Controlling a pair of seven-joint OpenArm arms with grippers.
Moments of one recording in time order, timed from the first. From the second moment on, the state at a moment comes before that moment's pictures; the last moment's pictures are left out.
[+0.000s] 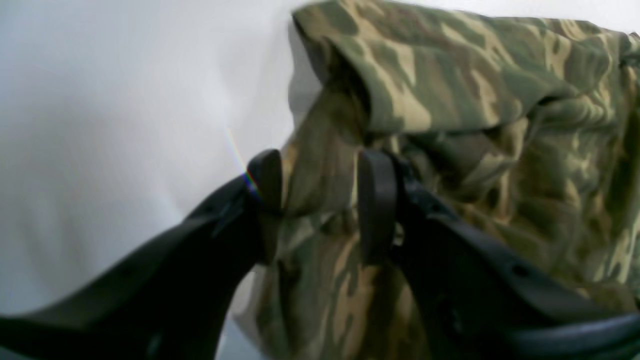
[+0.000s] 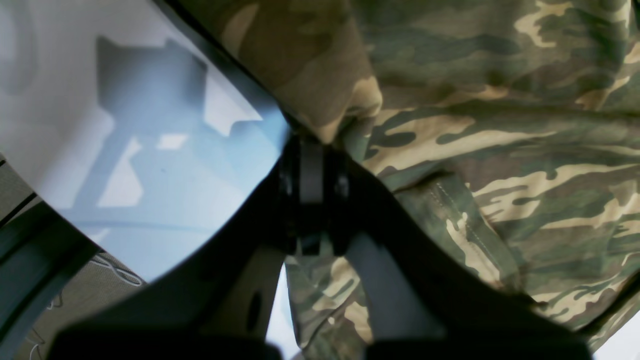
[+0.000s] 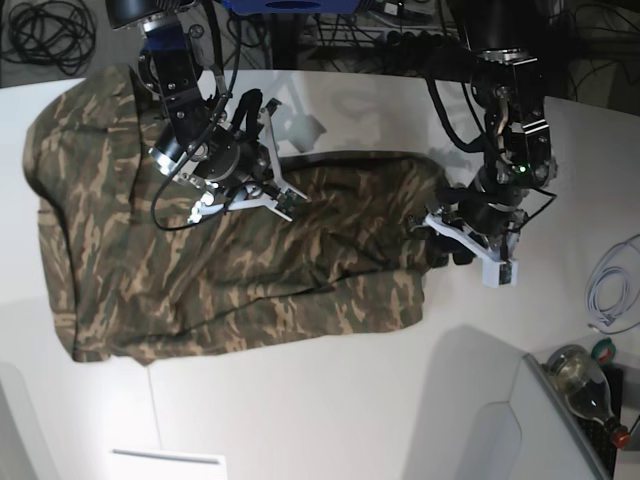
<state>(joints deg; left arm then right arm) 5.4 -4.0 -15.2 86.3 -15.5 -17.6 32.5 -8.8 -4.1 -13.4 91.1 -23.2 38.8 -51.4</state>
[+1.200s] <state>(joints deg) -0.1 -7.5 -8.8 72.3 -16.3 -17.7 32.7 -8.9 -4.0 -13.4 91.1 -23.2 38.8 -51.4</state>
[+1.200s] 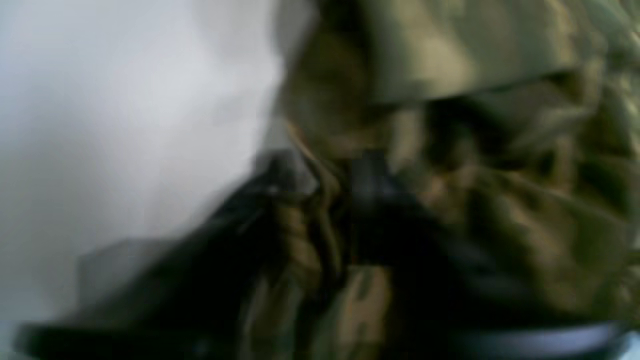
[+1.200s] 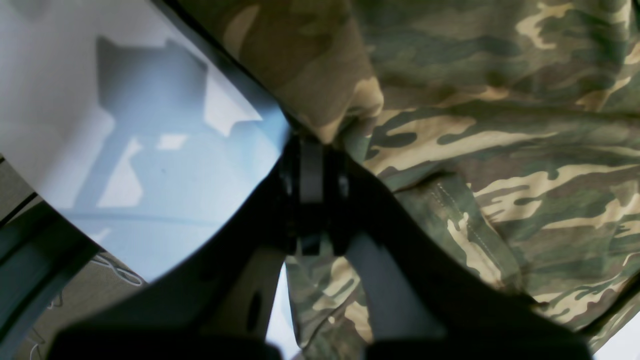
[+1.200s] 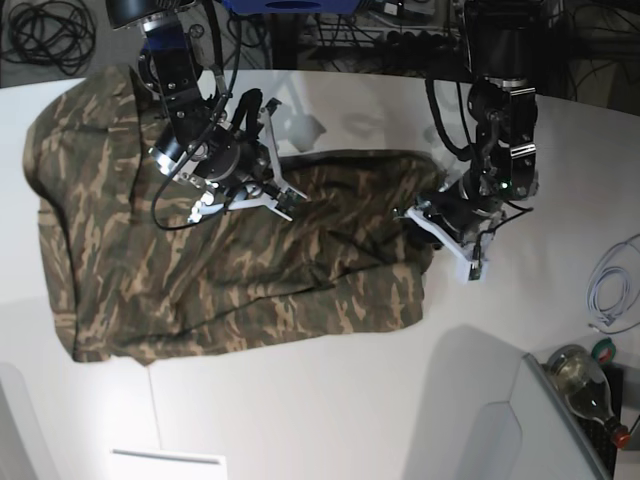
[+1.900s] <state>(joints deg) -16.8 -0.6 -5.3 66.8 -15.7 -5.7 47.0 -7.7 -2.2 -13.1 91.0 -23.2 38.9 -51.3</state>
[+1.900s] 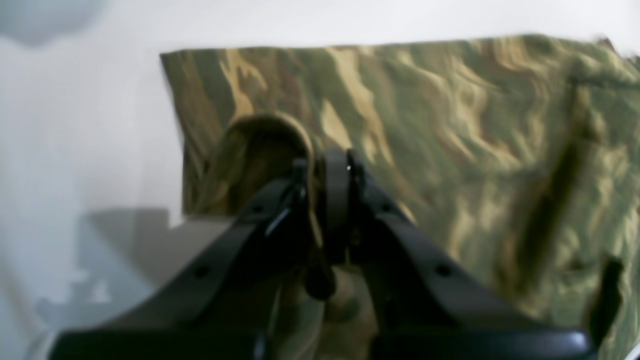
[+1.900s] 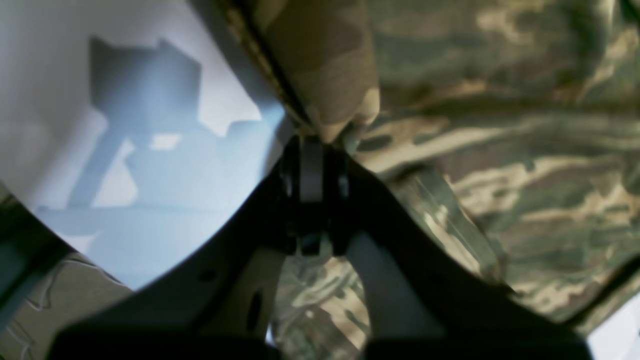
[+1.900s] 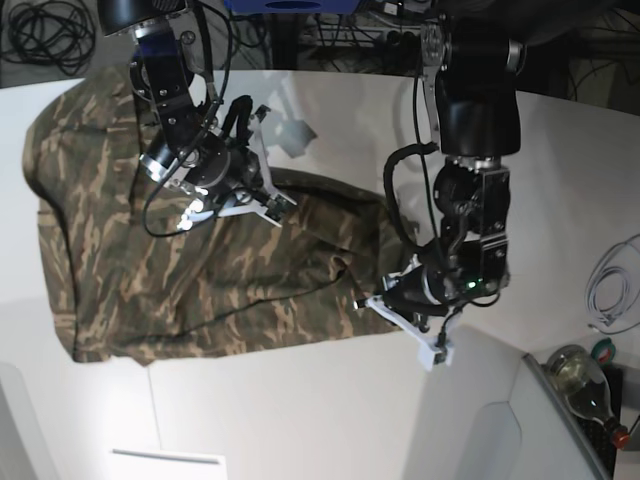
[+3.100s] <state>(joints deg) 7.9 -4.7 -23.1 70.0 -31.1 -26.7 28.8 -9.2 -1.2 -13.5 91.1 -23.2 38.9 -51.2</state>
